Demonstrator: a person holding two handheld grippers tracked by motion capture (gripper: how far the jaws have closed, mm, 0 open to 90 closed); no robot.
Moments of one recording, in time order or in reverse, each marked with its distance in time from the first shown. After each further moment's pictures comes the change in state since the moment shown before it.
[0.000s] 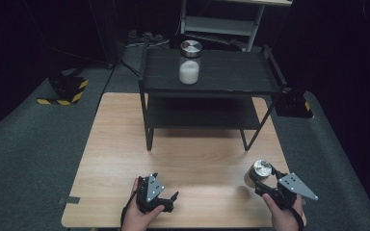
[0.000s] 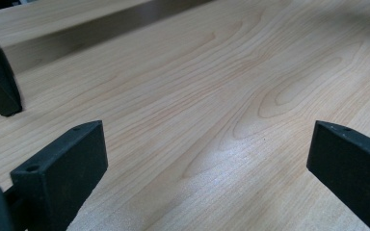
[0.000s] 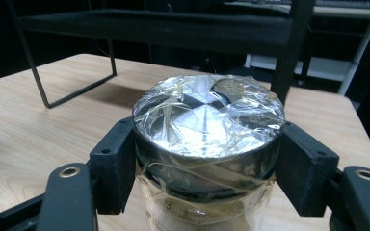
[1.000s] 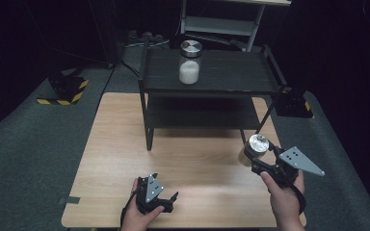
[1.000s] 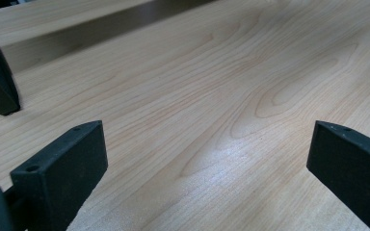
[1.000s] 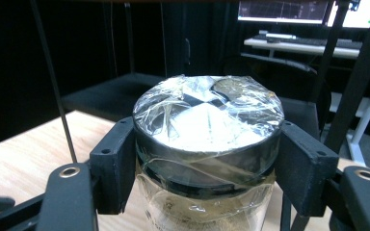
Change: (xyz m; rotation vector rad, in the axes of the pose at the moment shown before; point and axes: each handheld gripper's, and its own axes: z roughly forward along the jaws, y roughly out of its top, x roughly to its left) left arm 0.001 -0.001 -0.001 -0.004 -0.008 -0.007; right arm 0.010 0.088 0.013 -0.087 0.062 -0.007
